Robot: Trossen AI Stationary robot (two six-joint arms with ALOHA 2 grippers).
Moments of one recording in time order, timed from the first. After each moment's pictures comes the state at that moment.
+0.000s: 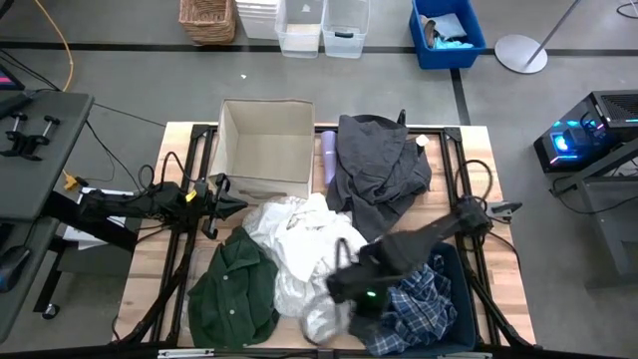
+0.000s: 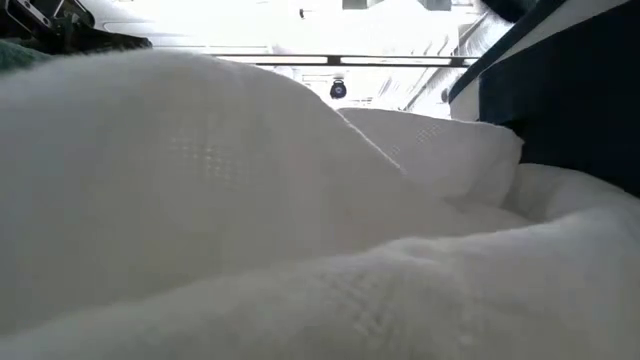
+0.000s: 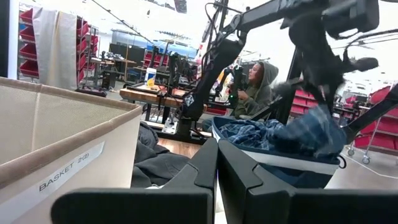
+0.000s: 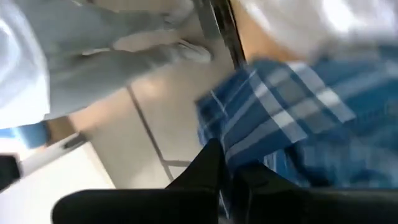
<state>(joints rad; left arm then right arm) -0.06 0.02 0.01 0.17 -0.06 -0.18 0.51 2.10 2.32 -1.46 -0.49 0.94</state>
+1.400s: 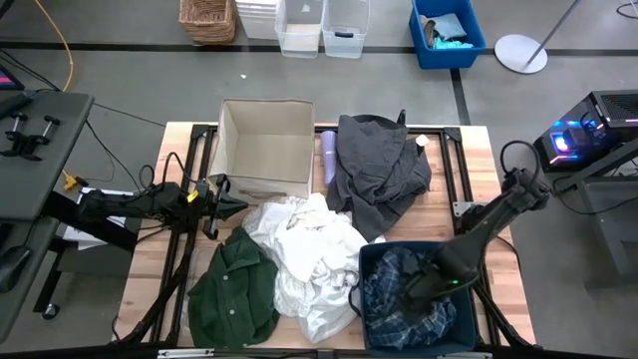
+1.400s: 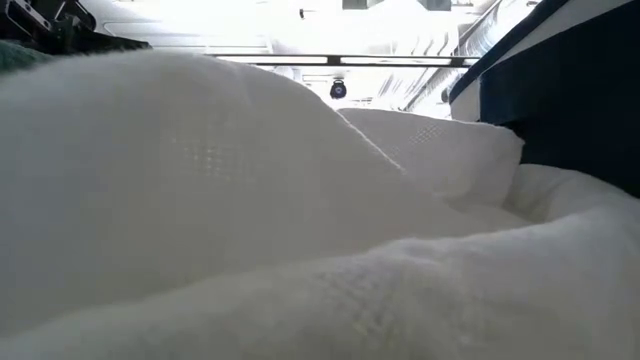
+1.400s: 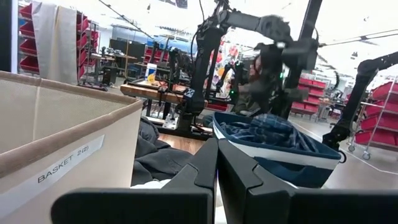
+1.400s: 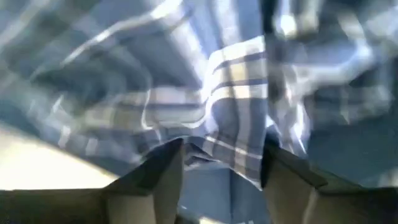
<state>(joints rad) -0.06 0.02 0.01 0.15 -0.06 -0.18 0.70 1.60 1.43 -1.26 -0.38 1.55</state>
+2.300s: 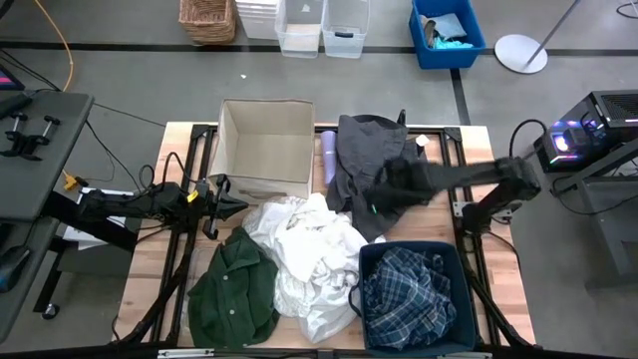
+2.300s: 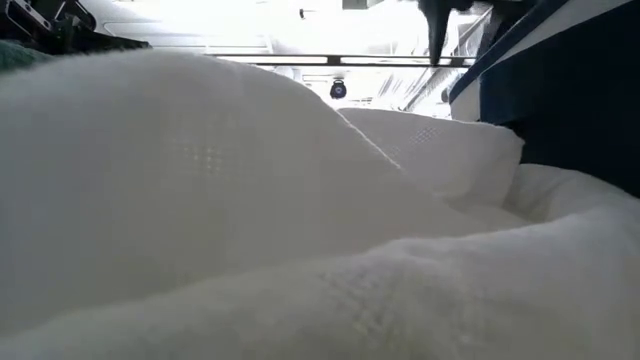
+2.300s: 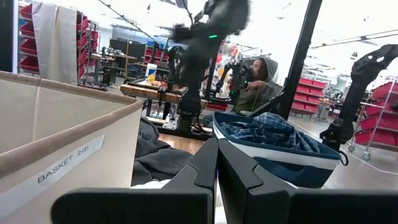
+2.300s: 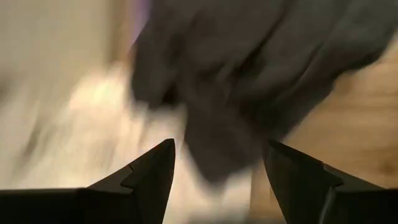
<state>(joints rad) -0.06 0.02 0.01 0.15 -0.06 -0.18 0.12 1.60 1.58 -1.46 0.42 1.73</state>
